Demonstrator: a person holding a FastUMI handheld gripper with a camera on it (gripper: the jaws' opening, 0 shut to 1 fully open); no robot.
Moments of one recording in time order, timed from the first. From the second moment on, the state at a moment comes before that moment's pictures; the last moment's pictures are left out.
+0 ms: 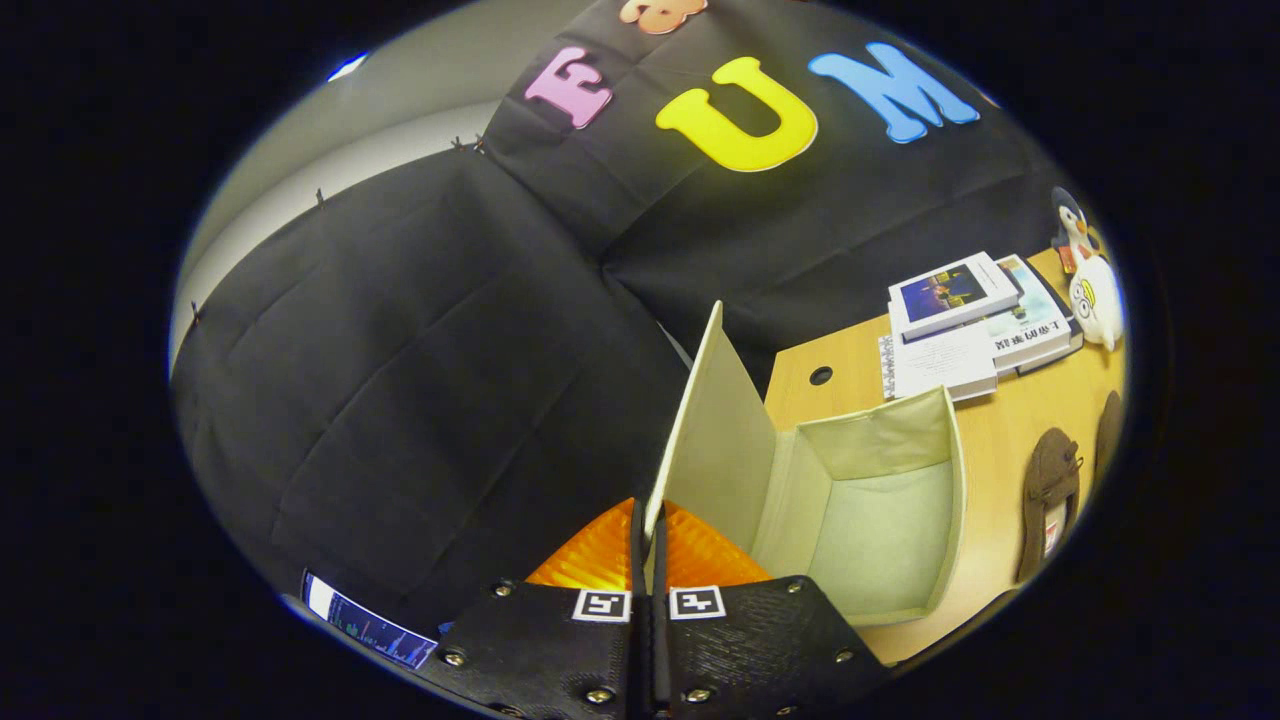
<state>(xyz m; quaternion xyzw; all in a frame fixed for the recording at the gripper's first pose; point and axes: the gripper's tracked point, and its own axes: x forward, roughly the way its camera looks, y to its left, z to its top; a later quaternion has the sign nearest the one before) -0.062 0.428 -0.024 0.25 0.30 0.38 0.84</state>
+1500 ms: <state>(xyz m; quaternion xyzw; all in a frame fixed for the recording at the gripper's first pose) 0.004 0.308 -0.050 0.04 0.23 0.27 0.93</state>
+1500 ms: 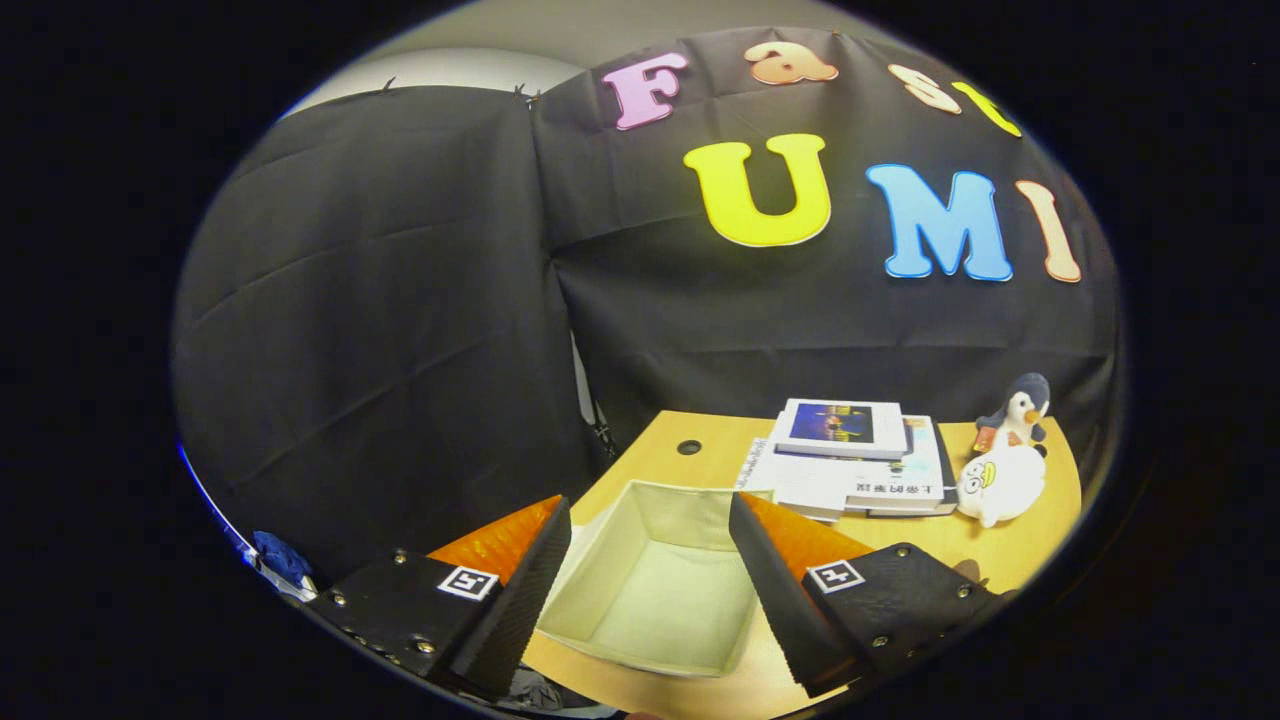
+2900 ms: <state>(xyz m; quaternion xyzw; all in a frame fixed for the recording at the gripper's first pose) 0.024 0.094 -0.222 0.06 0.37 0.13 0.92</state>
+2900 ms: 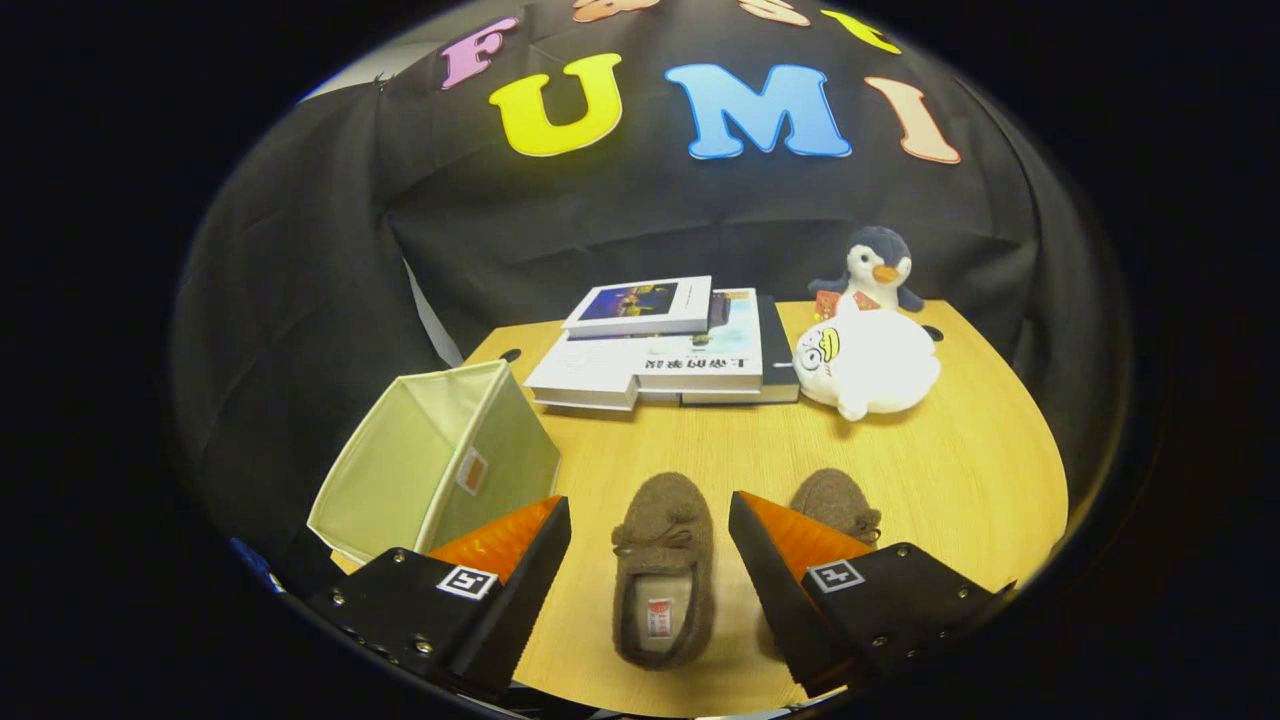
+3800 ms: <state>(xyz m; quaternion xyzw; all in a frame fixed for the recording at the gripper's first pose) -0.005 0.070 -0.337 0.04 0.50 0.12 0.86</state>
